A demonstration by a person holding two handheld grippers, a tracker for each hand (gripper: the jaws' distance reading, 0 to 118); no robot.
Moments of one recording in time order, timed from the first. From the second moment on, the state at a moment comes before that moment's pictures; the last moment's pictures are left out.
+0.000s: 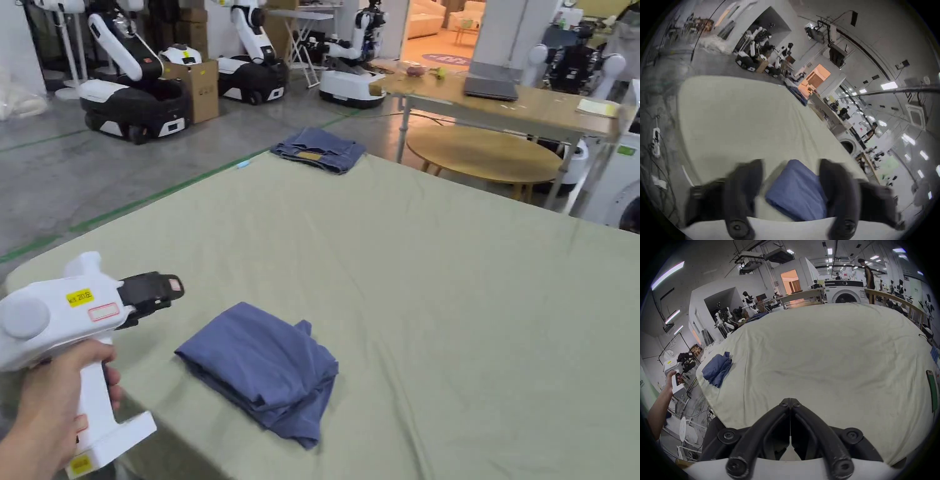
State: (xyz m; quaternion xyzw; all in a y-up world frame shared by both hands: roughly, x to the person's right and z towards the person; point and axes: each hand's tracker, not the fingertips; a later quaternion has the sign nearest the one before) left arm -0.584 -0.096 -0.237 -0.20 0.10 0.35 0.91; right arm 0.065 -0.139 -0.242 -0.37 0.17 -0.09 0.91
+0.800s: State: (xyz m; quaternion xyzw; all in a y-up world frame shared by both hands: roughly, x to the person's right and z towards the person) left arm -0.155 -0.020 -0.286 -0.11 -0.12 -0.07 0.98; right arm 0.143 -0.034 -0.234 -0.16 0.00 -0.01 0.99
